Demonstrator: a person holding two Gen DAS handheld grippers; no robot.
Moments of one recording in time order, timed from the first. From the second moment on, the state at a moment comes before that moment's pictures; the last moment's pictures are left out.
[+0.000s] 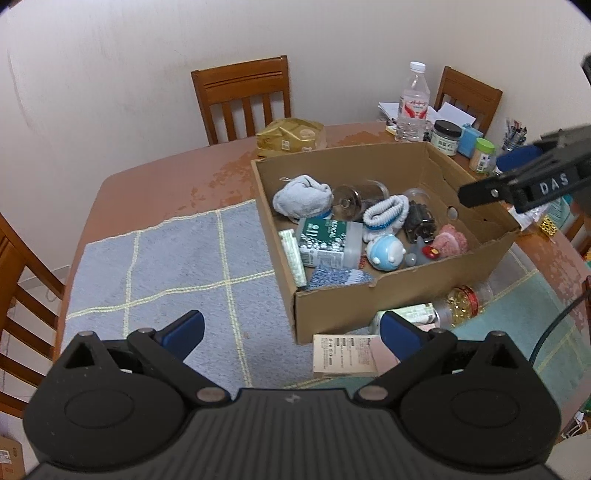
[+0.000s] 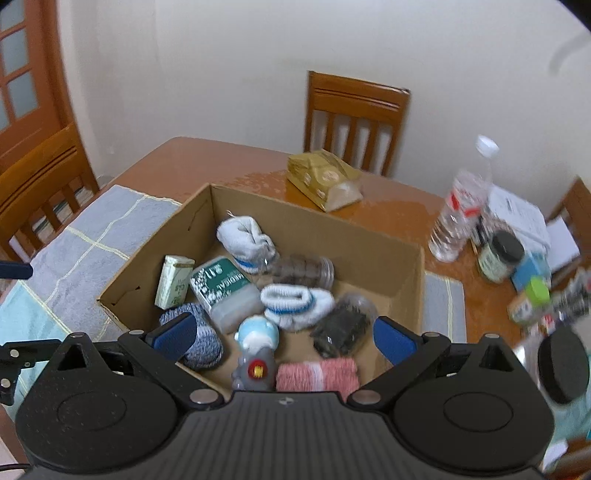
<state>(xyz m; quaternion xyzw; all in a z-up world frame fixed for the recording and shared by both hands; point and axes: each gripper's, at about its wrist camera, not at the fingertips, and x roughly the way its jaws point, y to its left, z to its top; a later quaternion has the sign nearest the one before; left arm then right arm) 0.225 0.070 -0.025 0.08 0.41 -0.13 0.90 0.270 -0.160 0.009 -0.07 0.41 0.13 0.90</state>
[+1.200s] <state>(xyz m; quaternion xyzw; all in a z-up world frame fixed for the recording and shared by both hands) 0.224 0.091 -0.065 0.02 0.45 -0.13 0.88 0.243 -0.148 -0.120 0.02 0.50 -0.01 0.87</state>
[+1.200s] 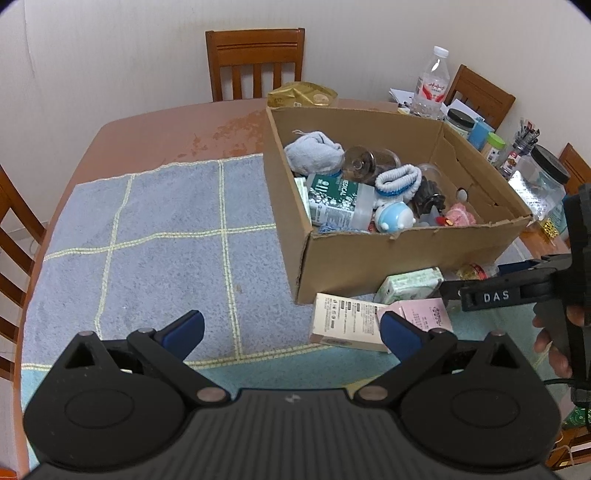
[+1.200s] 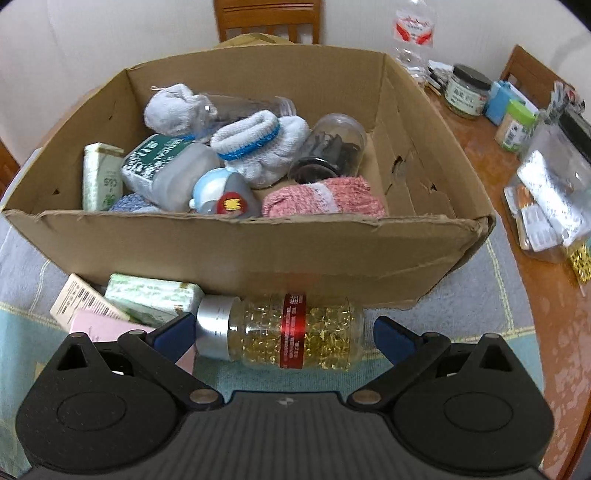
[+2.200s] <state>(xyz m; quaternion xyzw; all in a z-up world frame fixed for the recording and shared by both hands) 0.205 -0.011 -0.091 0.02 0.45 -0.08 0.89 0.247 -0.221 -0.146 -0.05 0.52 0.08 0.85</state>
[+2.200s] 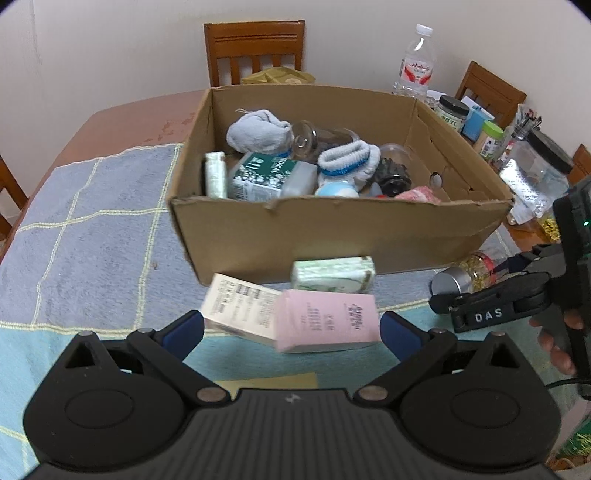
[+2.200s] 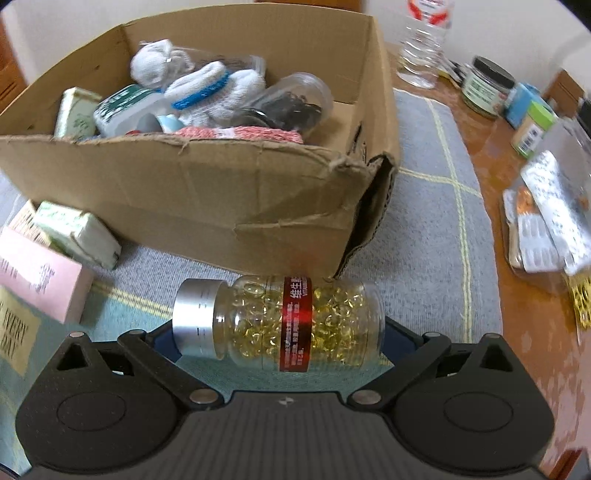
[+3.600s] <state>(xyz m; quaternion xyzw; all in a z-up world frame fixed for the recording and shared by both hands) 0.203 -0.081 -0.138 0.11 0.40 0.02 0.91 0.241 -0.238 -0.146 -0.10 0.51 0.18 0.84</state>
